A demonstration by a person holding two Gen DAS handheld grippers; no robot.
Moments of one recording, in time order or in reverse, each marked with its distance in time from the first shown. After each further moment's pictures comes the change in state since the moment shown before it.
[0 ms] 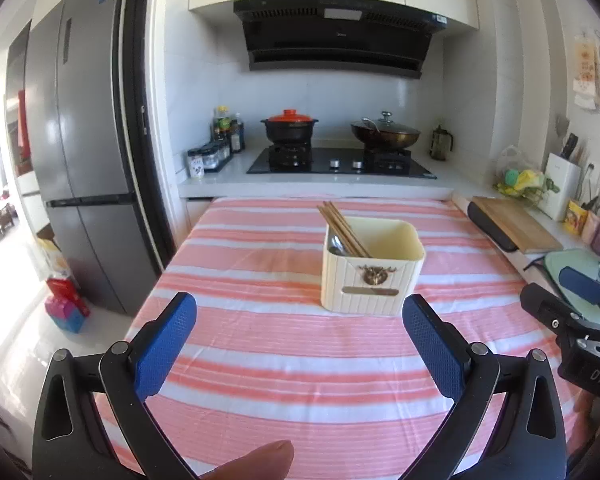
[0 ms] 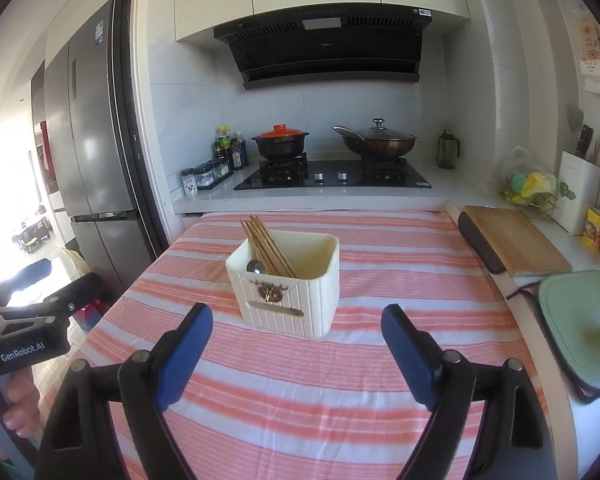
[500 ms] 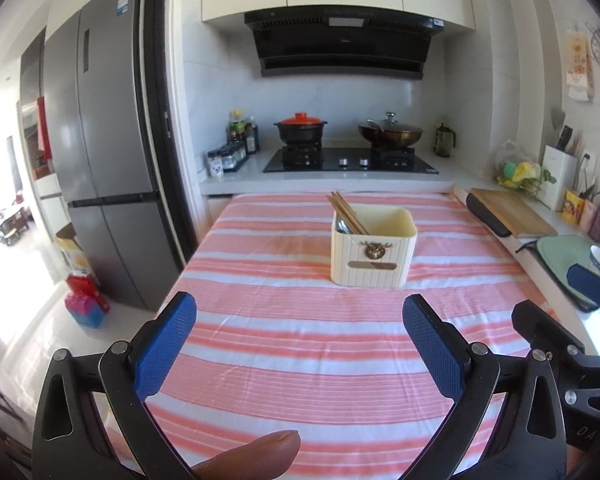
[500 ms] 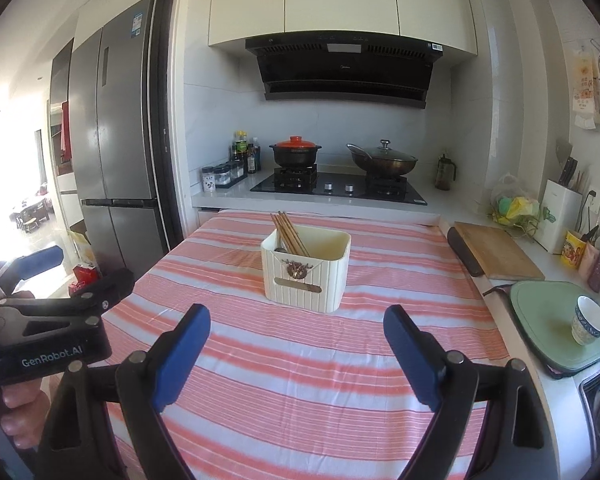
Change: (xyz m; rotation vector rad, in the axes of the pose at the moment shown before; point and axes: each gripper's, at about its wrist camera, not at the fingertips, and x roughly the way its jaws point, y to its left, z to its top) left arm -0.071 -0.003 -0.025 0.019 -0.008 0.050; right arm -0.085 0.047 -0.029 -0.088 -0.025 -0.007
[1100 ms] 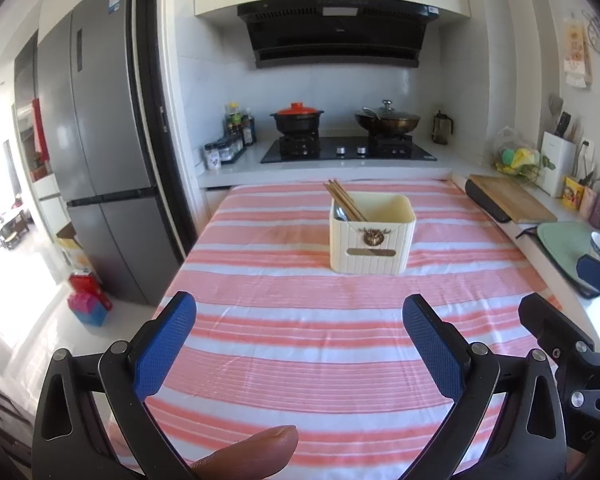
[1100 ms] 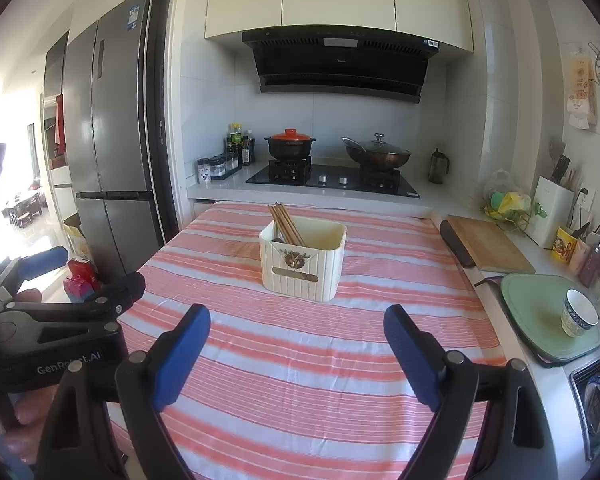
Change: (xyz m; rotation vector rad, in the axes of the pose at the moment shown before) left arm 0.000 -0.007 -0.009 0.033 0.035 0.005; right arm -0.008 0.005 -0.004 -0.001 0.028 -0.042
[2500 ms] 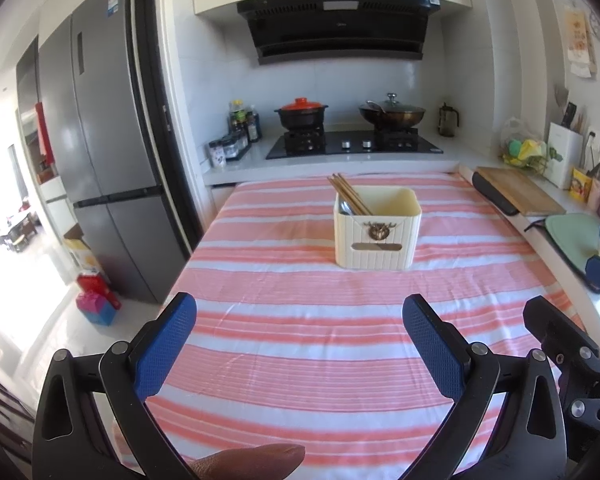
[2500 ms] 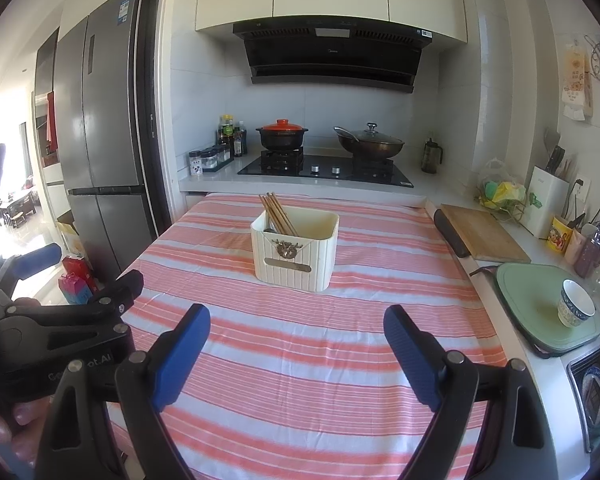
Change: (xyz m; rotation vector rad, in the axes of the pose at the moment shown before) left arm 0.003 -0.003 -0.002 0.017 0.019 0.029; right arm 0.004 -0.003 -0.002 0.017 0.035 -0.016
